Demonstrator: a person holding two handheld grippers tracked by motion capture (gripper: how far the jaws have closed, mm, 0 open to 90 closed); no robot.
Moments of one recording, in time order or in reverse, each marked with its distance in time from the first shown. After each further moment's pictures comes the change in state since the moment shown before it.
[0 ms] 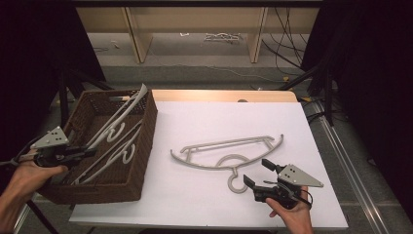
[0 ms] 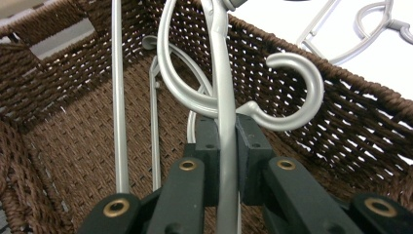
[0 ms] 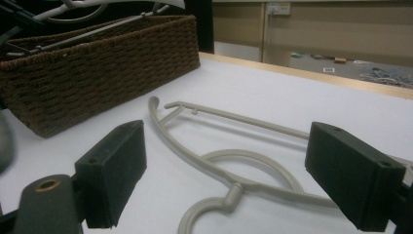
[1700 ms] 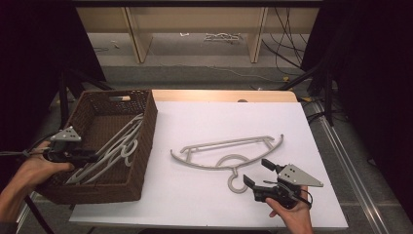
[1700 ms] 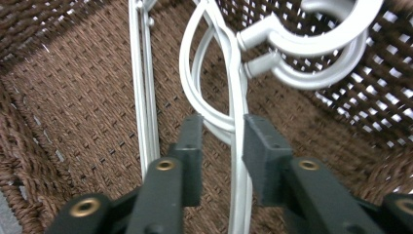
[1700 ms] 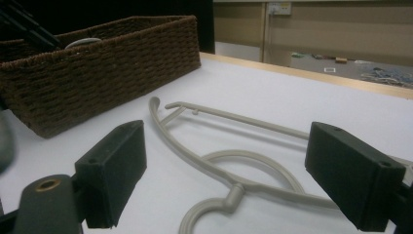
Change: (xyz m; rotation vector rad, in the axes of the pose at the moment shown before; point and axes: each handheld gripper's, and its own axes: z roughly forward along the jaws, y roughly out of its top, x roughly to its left) left arm 0.004 0.006 0.017 0.253 0.005 -0.101; right arm 0.000 0.001 0.000 0.006 0.002 0.002
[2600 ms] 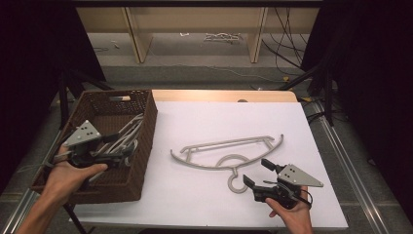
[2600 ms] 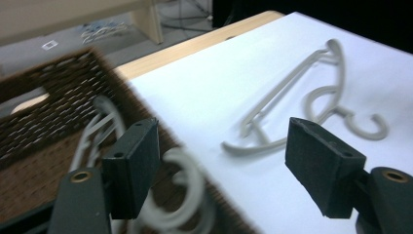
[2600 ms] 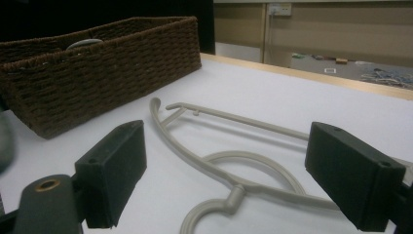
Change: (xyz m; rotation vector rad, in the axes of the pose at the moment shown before) left arm -0.104 0.065 -0.011 -0.409 -0.009 -0.008; right arm 0.001 0.000 0.002 -0.023 0.010 0.002
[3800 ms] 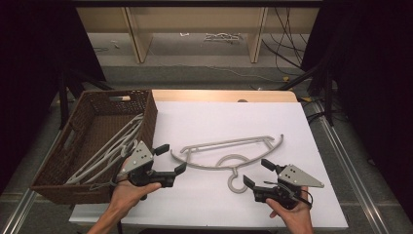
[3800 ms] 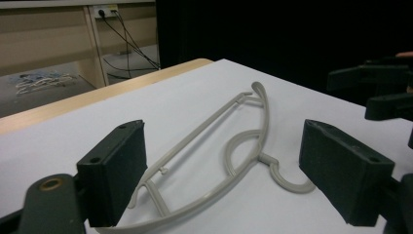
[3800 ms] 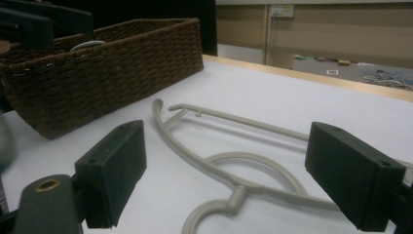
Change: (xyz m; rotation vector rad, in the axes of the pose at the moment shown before) left arm -0.090 -0.028 0.079 -0.202 -0.161 -0.023; right arm -0.001 0.000 -0.001 -0.008 0.005 -0.013
